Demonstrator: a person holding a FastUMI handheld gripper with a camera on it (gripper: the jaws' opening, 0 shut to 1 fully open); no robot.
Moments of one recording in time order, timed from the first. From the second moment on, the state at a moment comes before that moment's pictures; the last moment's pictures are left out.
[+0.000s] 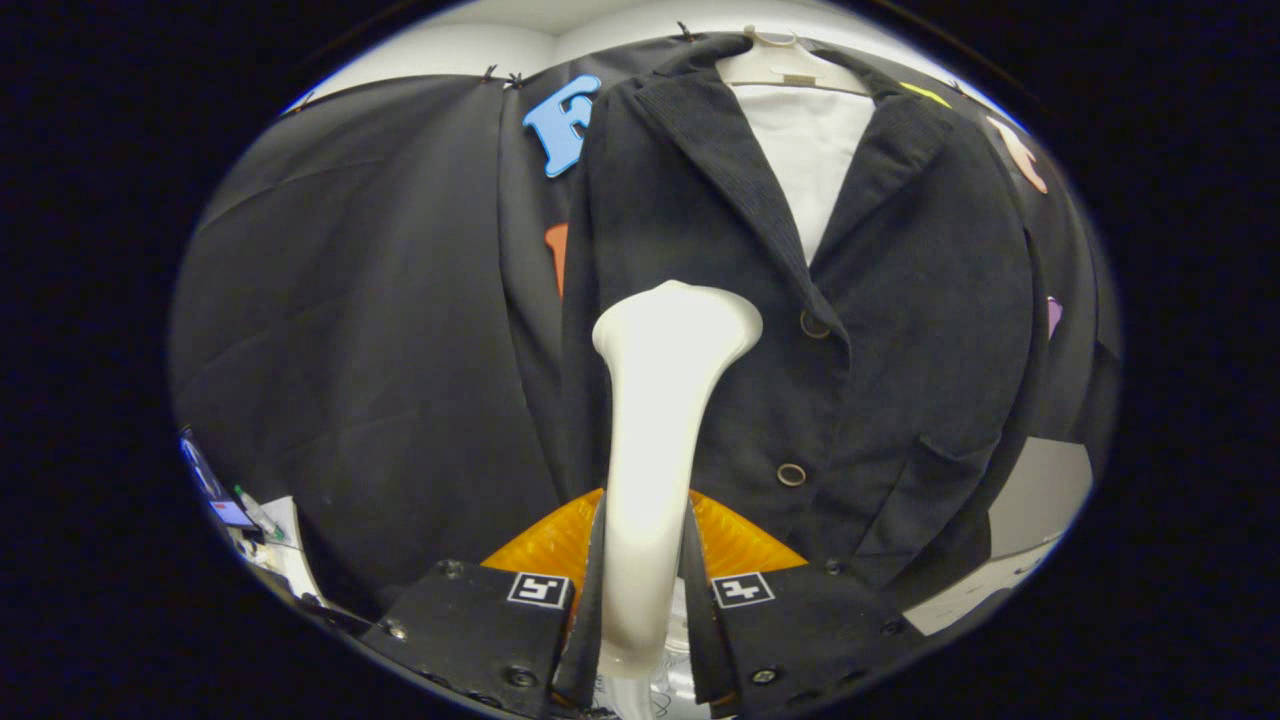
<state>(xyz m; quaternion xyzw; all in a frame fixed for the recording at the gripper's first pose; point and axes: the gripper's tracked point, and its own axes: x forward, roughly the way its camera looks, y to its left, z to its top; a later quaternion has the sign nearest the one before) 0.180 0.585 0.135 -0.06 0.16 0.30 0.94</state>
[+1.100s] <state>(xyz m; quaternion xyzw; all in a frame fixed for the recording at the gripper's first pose) 0.164 0.538 0.007 -0.10 0.25 0.30 0.92</state>
